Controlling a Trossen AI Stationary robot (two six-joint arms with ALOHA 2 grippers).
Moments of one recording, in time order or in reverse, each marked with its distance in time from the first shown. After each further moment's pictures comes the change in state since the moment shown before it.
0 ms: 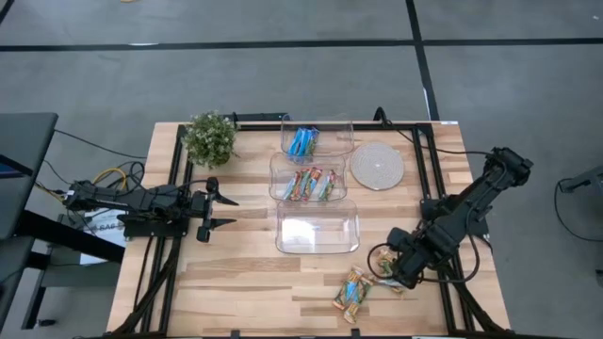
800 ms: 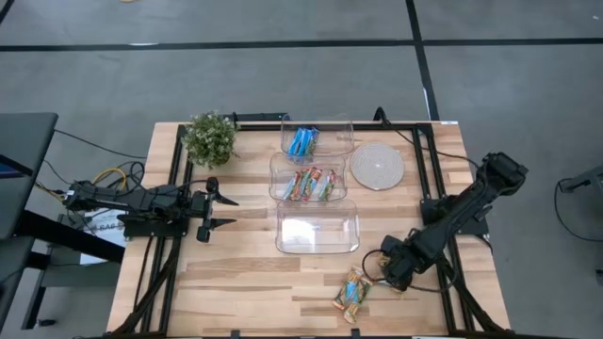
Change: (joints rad) left arm 0.000 0.000 0.000 0.000 0.000 0.000; right arm -0.007 0.095 -0.308 0.390 -0.056 -0.022
